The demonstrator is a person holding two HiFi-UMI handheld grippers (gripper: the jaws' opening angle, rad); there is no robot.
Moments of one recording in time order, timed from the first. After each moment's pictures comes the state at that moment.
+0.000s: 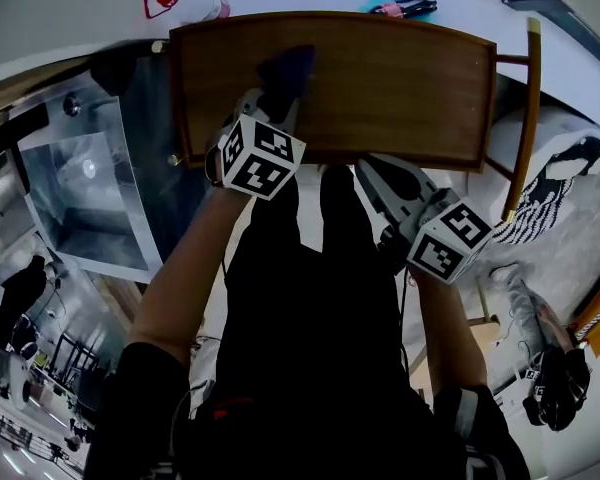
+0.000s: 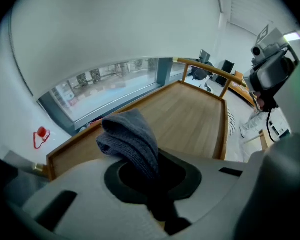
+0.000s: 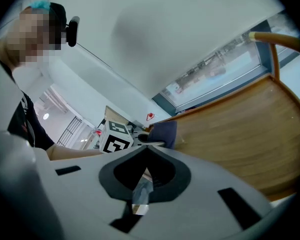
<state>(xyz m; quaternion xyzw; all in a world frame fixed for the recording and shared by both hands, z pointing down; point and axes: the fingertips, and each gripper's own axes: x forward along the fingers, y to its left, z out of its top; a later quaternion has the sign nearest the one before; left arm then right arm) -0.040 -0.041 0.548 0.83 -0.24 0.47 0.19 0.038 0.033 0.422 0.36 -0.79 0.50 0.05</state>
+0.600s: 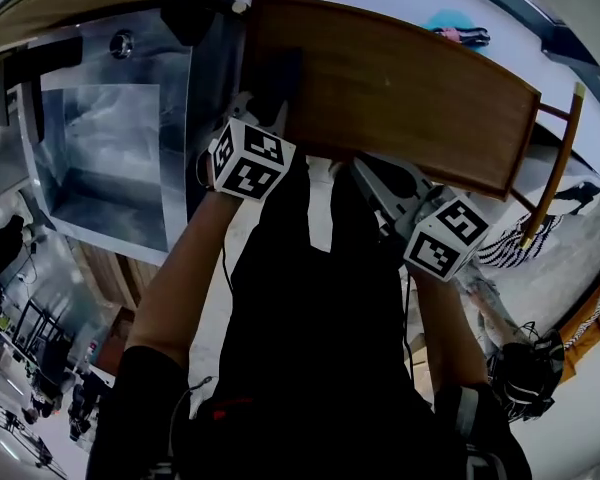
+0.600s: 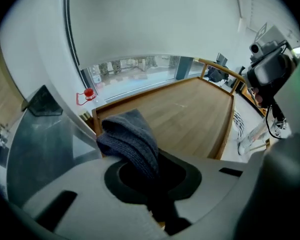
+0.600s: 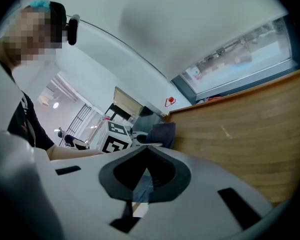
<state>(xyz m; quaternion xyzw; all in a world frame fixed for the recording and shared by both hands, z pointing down) -0.198 -0.031 0.554 0.79 -0.32 0.46 0.24 -0.099 0.019 0.427 0.28 -0.81 0.50 0.10</state>
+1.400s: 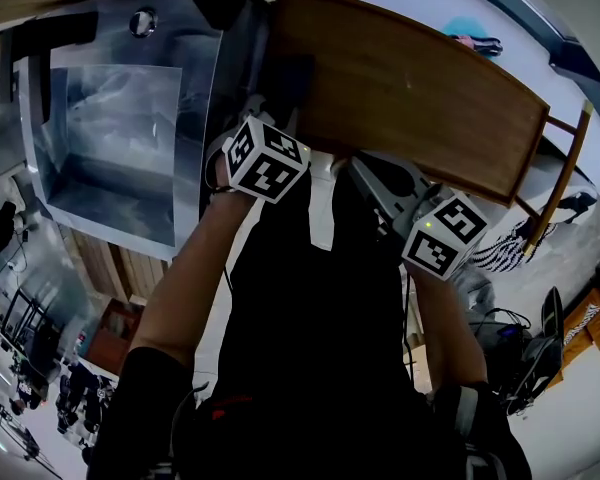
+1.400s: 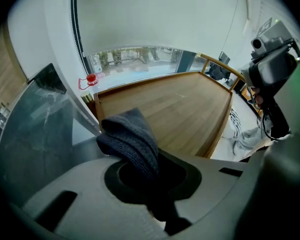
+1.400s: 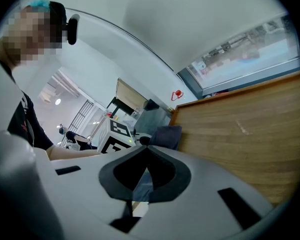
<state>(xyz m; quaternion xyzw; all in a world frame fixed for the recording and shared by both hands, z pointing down) -0.221 -0.009 0.566 0.77 -0.31 0.48 0.27 -0.143 0.023 0.433 0.26 -0.82 0.50 0.12</state>
